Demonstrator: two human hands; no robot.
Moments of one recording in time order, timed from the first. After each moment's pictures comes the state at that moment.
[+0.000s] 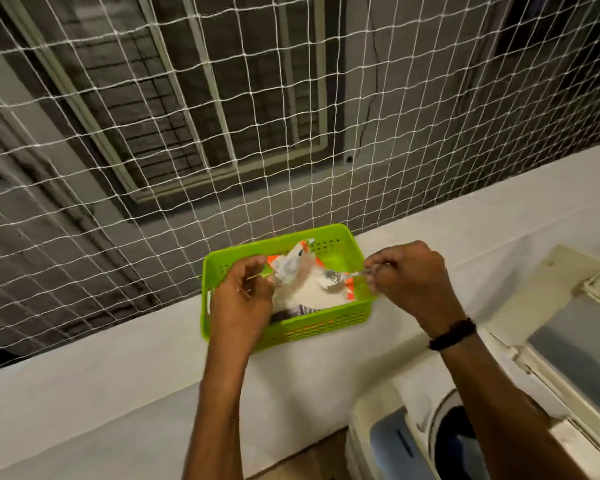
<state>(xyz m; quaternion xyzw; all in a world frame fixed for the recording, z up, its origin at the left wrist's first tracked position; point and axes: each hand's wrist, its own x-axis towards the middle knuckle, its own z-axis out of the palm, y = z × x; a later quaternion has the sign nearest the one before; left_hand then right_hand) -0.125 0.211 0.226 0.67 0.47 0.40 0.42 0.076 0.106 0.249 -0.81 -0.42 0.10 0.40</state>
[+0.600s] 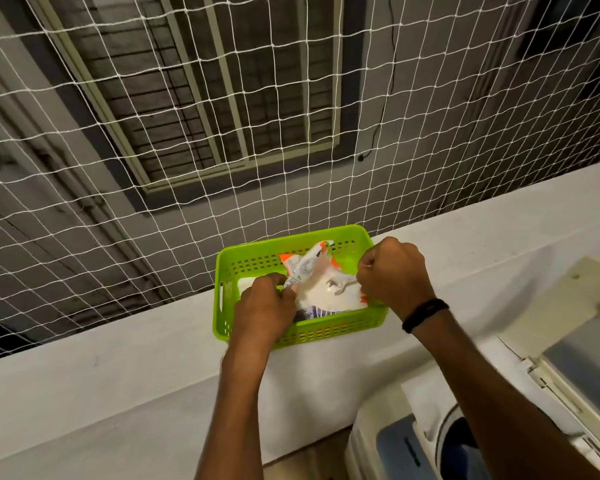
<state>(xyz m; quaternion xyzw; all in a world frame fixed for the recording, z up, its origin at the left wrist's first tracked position) -0.116 0.224 0.221 0.73 0.58 0.13 0.33 0.062 0.157 0.240 -0.86 -0.44 0.06 0.24</state>
